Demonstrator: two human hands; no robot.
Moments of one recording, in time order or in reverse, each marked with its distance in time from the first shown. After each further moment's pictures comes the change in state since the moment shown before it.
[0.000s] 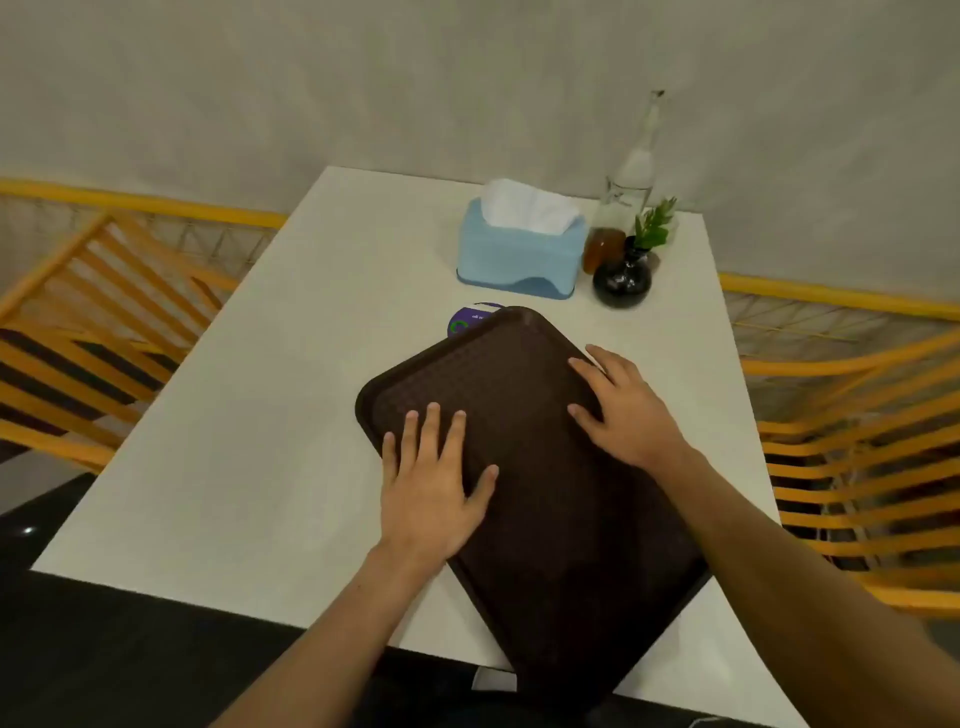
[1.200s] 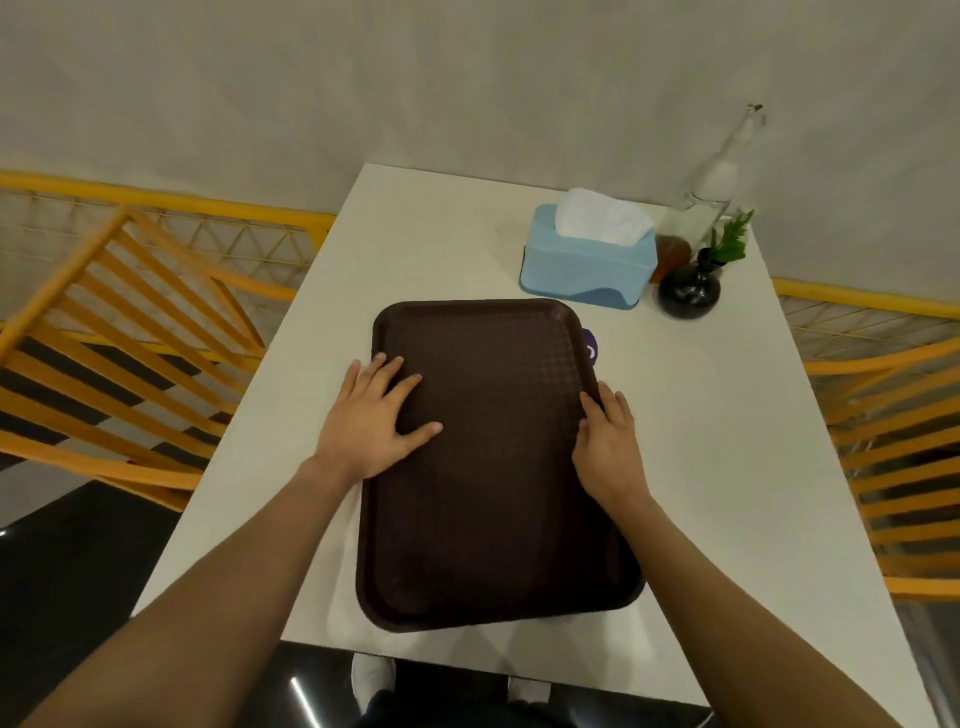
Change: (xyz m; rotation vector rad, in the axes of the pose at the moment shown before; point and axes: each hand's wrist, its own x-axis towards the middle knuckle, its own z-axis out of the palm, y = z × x) left_hand 0.114 -0.210 -0.053 0.111 -0.004 0.247; right_hand 0.030 -0.150 0.061 0.291 0.092 0.482
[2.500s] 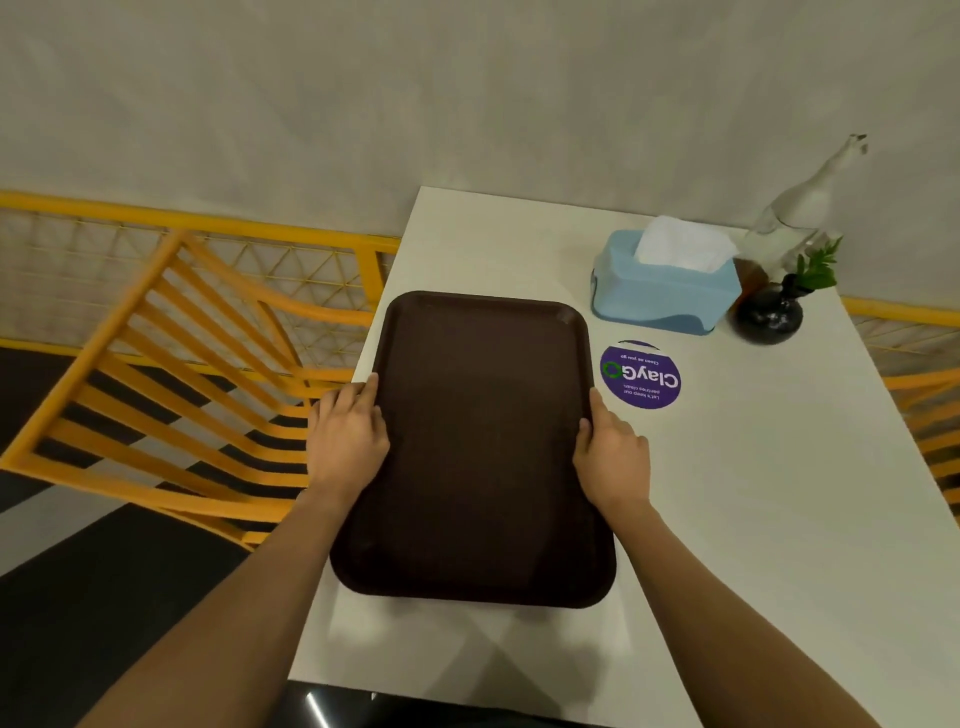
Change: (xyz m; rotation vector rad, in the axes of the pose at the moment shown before) left_hand -0.007 -0.122 -0.021 -0.049 0.197 -0.347; right_hand 0.020 -0.117 0.056 -0.168 0.076 0.049
